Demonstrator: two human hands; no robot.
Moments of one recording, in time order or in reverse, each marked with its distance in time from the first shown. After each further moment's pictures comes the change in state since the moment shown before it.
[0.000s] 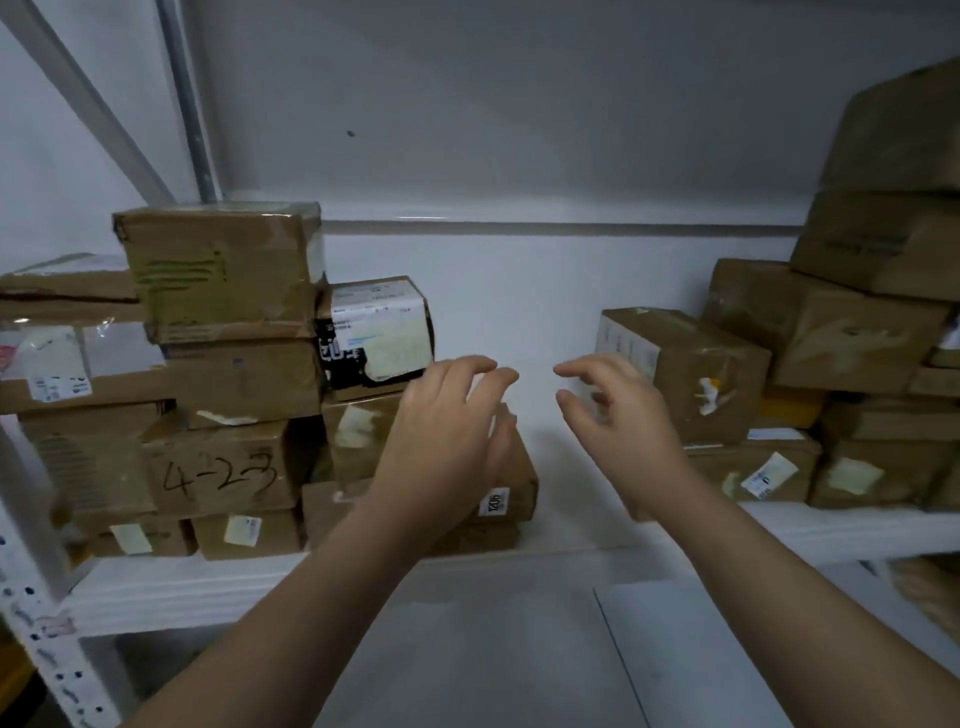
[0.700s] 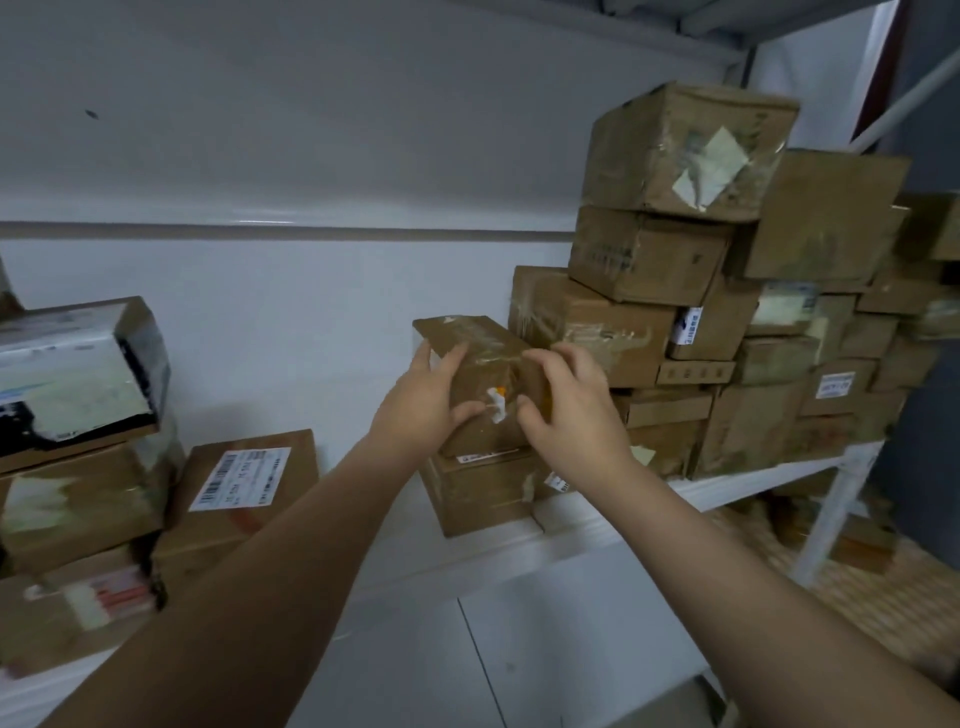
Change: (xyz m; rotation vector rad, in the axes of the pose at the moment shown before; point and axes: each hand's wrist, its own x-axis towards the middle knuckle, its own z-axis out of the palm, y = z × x) left_hand 0.121 0.110 0.138 -0.419 -0.391 -0.125; right_hand -0.004 0.098 -0.123 -0.405 0.057 0.186
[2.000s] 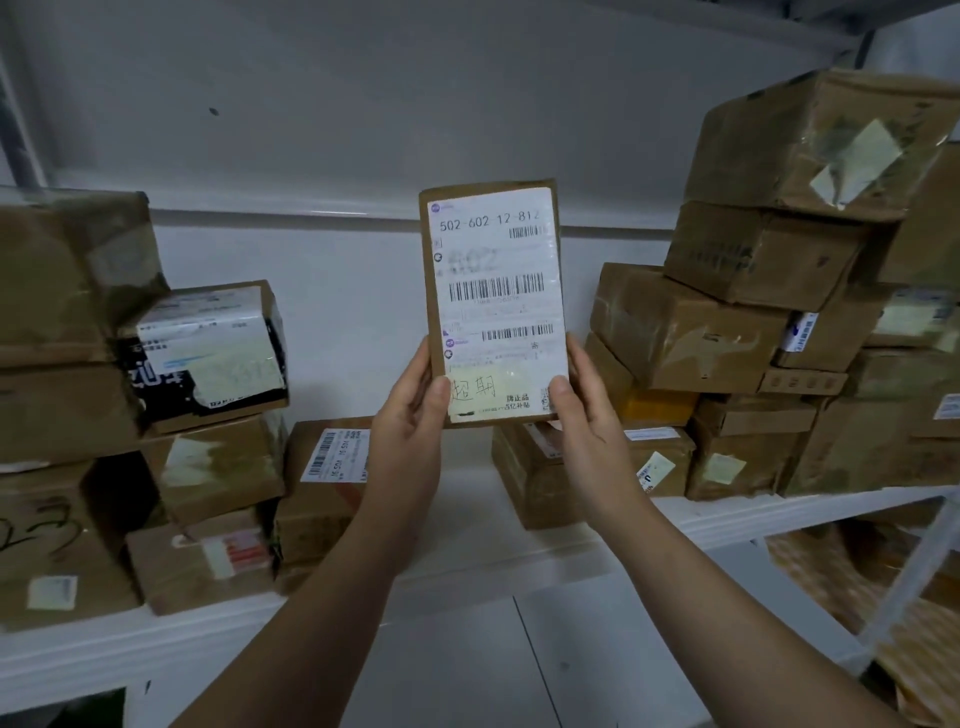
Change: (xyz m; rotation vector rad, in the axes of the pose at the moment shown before) left_hand -0.096 -0.029 -0.044 -0.946 0.473 -0.057; right_hand -0.019 -0.068 0.054 1.020 -0.004 0.071
